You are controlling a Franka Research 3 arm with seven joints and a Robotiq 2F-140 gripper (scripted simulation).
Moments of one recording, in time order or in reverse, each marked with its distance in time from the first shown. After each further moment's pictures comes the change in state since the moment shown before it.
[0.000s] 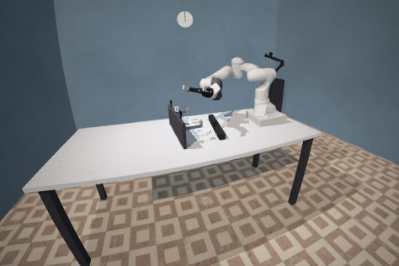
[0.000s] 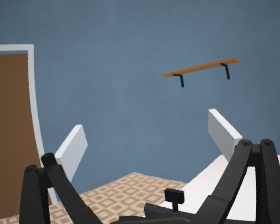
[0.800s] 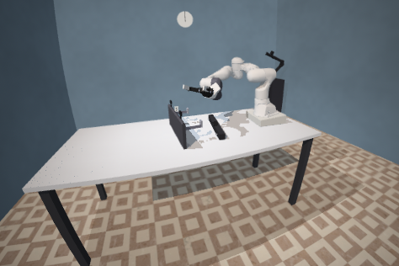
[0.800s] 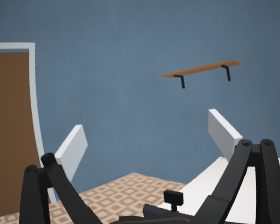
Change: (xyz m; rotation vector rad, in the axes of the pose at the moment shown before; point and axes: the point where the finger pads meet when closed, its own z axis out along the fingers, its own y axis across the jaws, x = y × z) arm 0.002 0.000 0.000 0.007 0.002 -0.016
